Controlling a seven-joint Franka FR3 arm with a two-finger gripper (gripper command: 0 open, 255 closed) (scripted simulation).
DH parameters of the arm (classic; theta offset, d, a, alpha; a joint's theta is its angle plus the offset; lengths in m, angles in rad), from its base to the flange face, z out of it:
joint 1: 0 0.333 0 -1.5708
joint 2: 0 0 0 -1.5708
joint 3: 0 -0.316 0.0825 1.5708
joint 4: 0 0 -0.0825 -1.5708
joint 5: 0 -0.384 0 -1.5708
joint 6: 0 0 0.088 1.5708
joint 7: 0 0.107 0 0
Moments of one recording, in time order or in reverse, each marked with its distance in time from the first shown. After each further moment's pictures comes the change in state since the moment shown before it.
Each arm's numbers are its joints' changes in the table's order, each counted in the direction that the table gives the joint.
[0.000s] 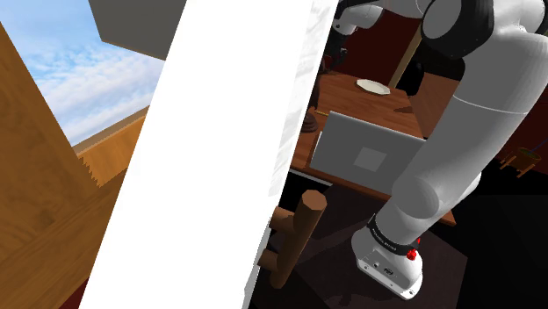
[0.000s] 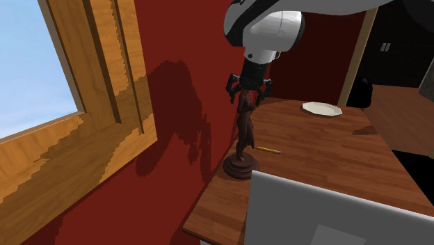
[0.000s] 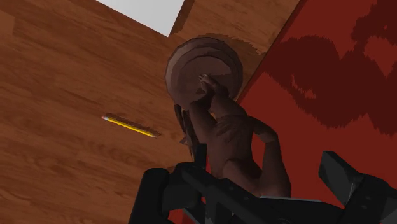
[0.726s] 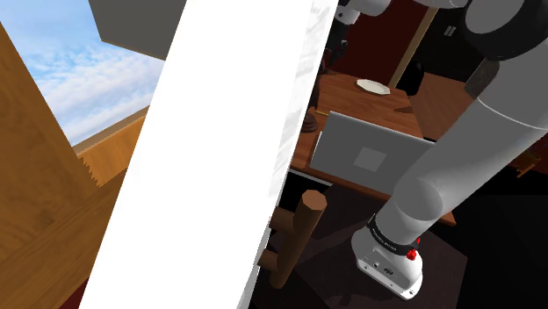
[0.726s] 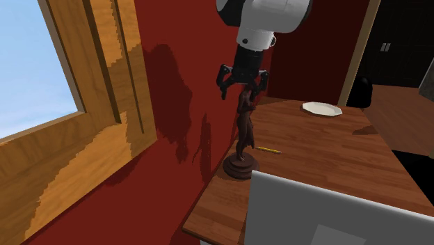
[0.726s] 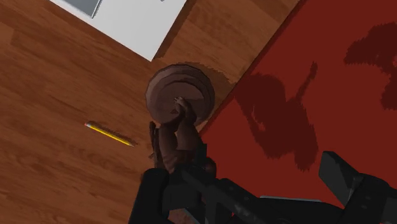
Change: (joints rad) arm 0.054 -0.191 -0.044 0.121 0.068 -0.071 0.012
